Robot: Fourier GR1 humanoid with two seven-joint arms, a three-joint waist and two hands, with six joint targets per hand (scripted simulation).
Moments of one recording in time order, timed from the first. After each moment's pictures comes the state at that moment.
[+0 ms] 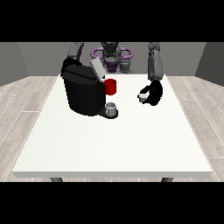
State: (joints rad) left arm -0.67 0.42 0.04 -0.54 -0.57 0.19 -0.27; right arm -0.21 -0.02 0.01 -1.51 0.02 -0.15 -0.02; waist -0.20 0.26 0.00
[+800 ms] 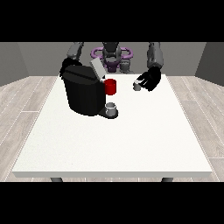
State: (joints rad) left arm -0.82 0.41 0.02 -0.60 -0.58 0.00 -0.29; right arm -0.23 -0.02 -0.05 -1.36 -0.02 -0.16 -0.03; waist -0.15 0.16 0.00
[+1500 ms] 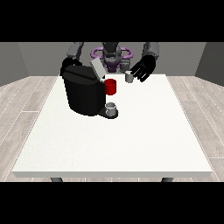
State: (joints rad) left arm -0.99 0.45 0.05 -0.64 -0.58 -0.10 -0.22; right arm -0.28 -0.01 -0.02 -1.34 -0.02 -0.14 -0.05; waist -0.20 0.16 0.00
